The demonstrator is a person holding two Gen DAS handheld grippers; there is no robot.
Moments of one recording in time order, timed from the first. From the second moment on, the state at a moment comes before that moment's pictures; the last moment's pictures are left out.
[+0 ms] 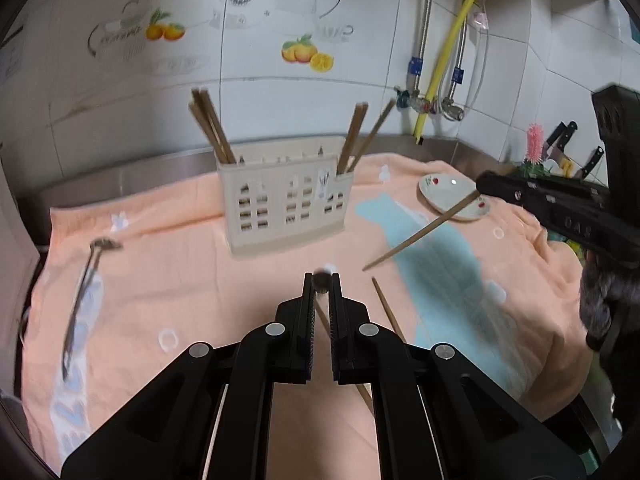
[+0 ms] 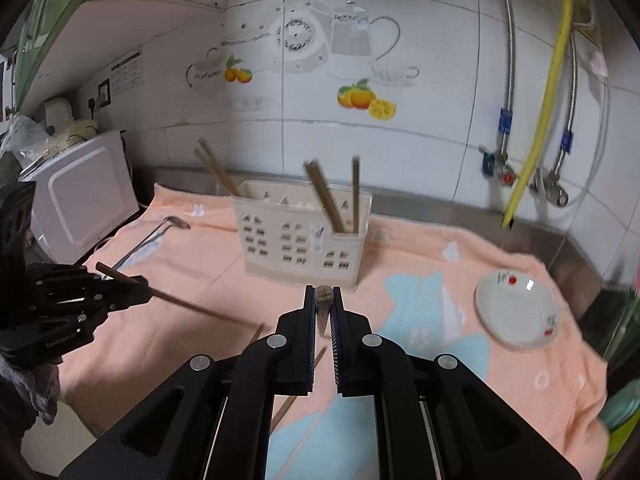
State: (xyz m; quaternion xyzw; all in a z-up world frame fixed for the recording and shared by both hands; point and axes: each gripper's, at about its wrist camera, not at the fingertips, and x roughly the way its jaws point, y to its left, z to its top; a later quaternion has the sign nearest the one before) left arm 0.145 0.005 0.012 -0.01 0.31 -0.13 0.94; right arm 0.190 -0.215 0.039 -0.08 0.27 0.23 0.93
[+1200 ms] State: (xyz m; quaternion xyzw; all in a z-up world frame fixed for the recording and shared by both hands) left arm 0.243 0.032 0.149 0.00 0.21 -0.07 0.97; right arm 0.331 -0.176 0.123 -0.10 0.30 0.22 0.92
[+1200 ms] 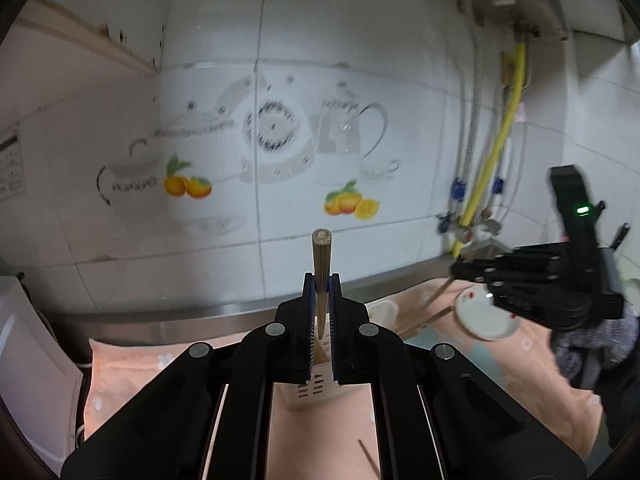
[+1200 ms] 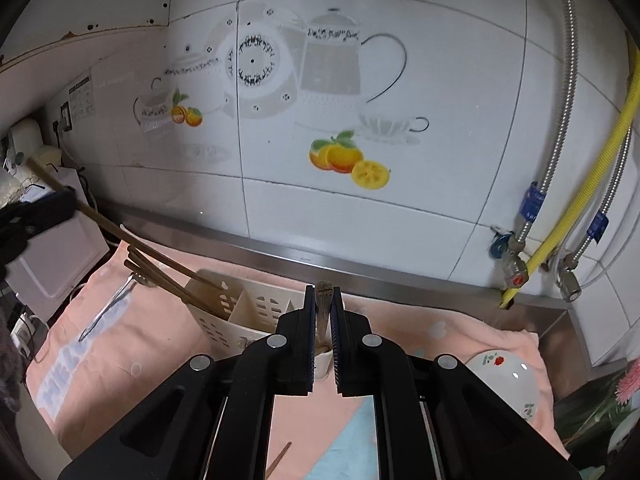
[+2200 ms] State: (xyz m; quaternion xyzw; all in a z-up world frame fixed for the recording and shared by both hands) left arm 0.256 0.039 0.104 -0.03 0.26 -0.07 0.96; right arm 0.289 -0.202 0.109 -0.08 0.27 0.21 0.94
